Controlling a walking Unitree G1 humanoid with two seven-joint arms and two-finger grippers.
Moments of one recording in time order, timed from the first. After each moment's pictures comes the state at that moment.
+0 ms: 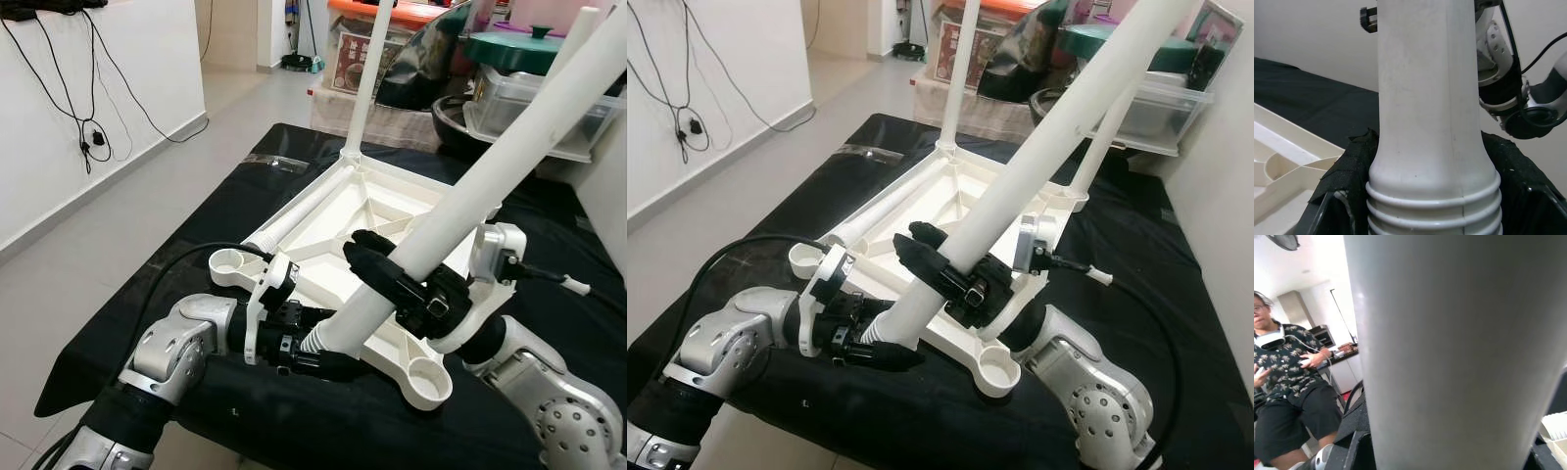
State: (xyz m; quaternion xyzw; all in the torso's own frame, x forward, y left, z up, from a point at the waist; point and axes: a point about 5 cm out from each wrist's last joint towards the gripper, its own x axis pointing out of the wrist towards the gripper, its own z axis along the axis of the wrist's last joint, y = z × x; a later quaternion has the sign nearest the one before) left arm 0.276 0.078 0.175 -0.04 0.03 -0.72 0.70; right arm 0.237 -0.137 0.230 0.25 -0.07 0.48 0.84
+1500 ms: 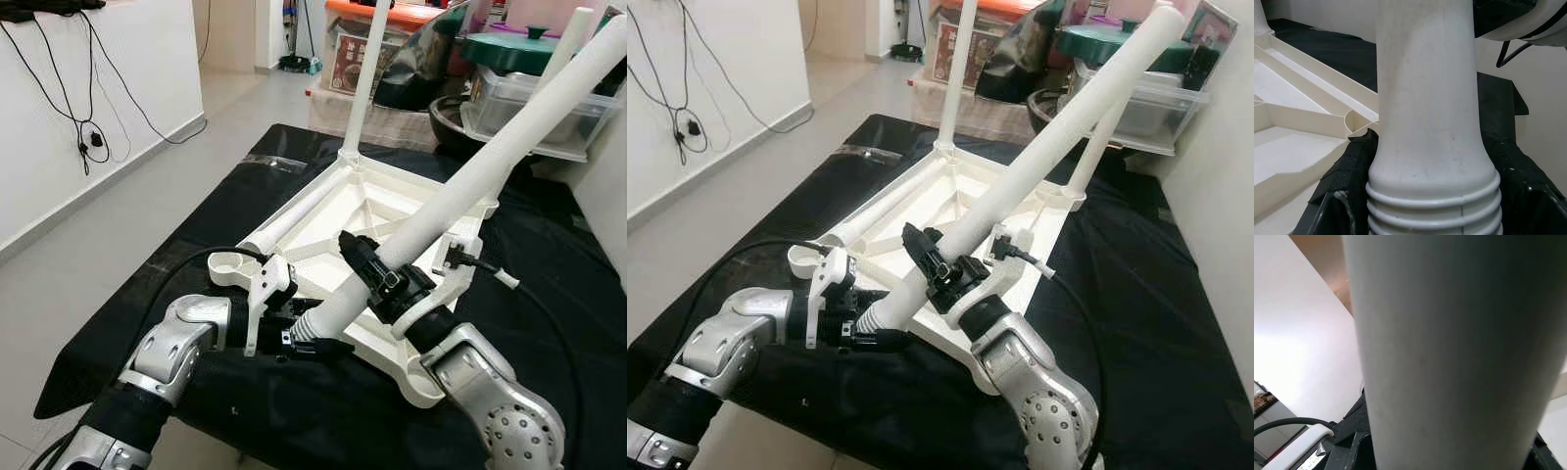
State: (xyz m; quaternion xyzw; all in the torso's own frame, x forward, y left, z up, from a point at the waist) left arm 0.288 0.085 0.160 0.03 0.04 -0.66 0.75; right arm 0.253 -0.115 0.205 0.34 -0.01 0.27 0.90
